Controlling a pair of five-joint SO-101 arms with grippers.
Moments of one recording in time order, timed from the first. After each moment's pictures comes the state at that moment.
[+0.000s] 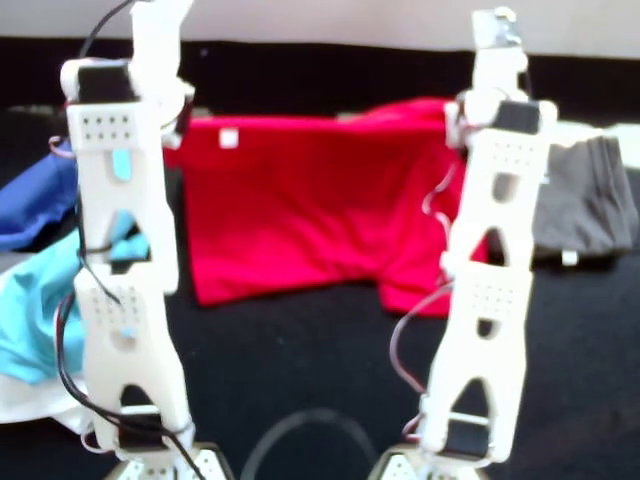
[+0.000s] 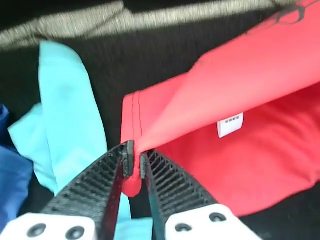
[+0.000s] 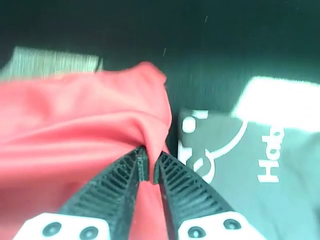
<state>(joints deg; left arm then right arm) -10.7 40.1 -70.3 101.6 -15.1 4.5 61.4 -90.7 90.9 15.7</state>
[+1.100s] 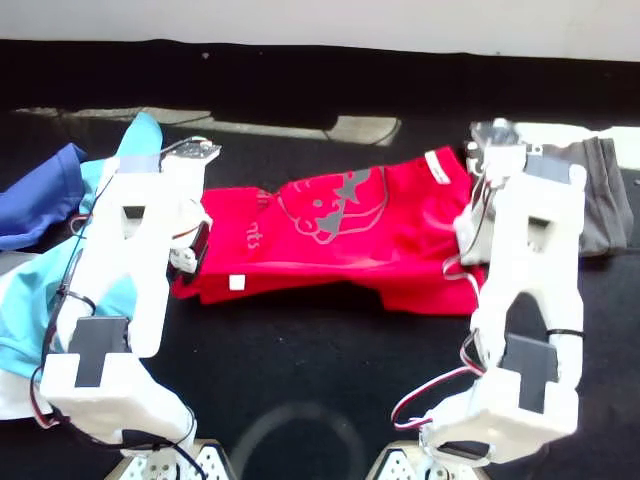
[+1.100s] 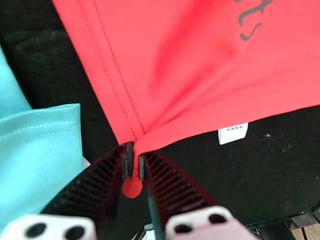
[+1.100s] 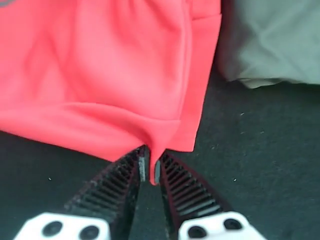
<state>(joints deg) -9.3 6.8 15.0 79.8 -15.1 9.4 2.6 8.7 81.9 21.7</state>
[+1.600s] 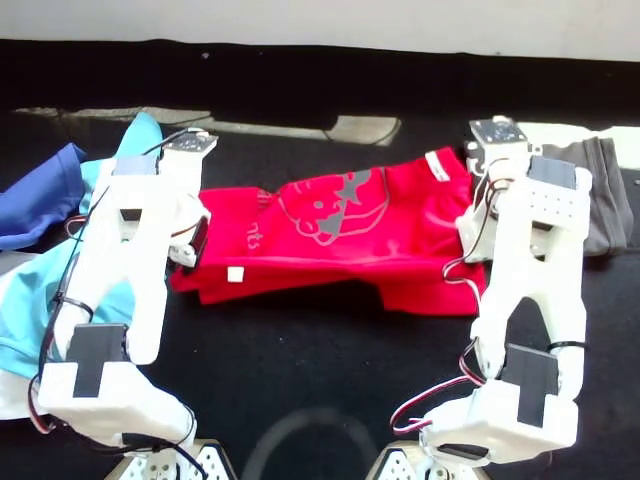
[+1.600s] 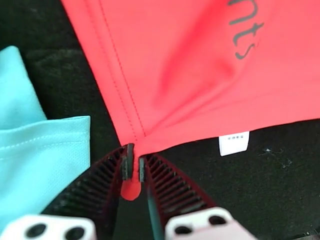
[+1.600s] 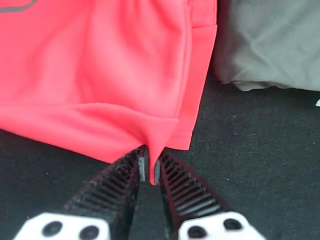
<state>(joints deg) -9.4 4.4 14.8 78.2 -15.1 9.6 0.4 4.1 86.0 23.5</state>
